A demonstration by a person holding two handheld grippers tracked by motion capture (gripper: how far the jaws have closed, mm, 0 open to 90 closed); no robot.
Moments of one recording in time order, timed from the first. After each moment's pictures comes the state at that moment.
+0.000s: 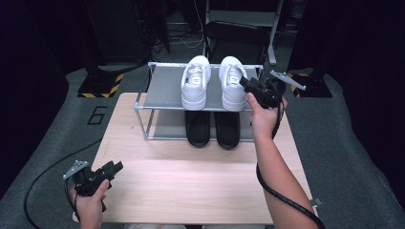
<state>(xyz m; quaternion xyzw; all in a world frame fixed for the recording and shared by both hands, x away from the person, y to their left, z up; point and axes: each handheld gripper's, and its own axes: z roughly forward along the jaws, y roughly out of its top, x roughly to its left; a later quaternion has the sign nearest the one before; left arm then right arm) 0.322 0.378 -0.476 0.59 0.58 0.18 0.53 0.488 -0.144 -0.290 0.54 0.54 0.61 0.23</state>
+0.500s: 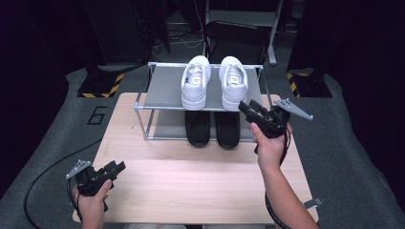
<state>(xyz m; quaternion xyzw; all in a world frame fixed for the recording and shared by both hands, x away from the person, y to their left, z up) 0.322 0.373 -0.475 0.59 0.58 0.18 0.53 0.416 -0.150 -0.321 0.48 0.57 0.63 0.21</state>
